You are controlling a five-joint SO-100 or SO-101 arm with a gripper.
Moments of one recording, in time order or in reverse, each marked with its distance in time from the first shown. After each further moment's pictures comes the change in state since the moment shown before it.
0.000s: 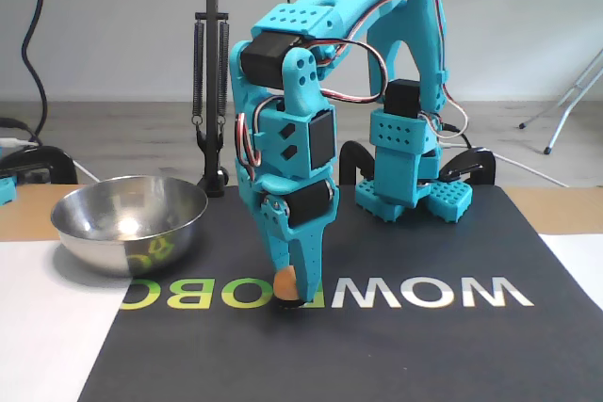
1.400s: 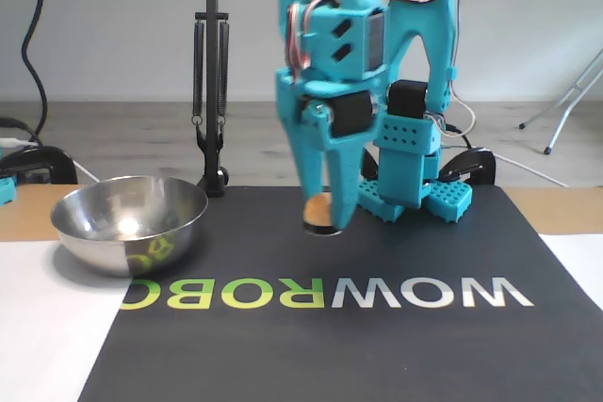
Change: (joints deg) arm -7.1 20.8 -2.1 16.4 10.5
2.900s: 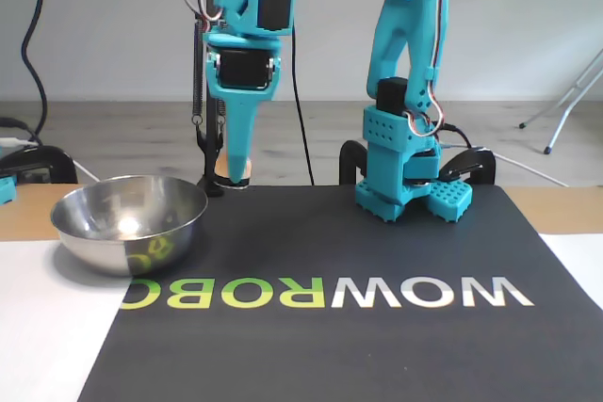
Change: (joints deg) arm 24.4 0.0 -5.9 -0.8 3.2
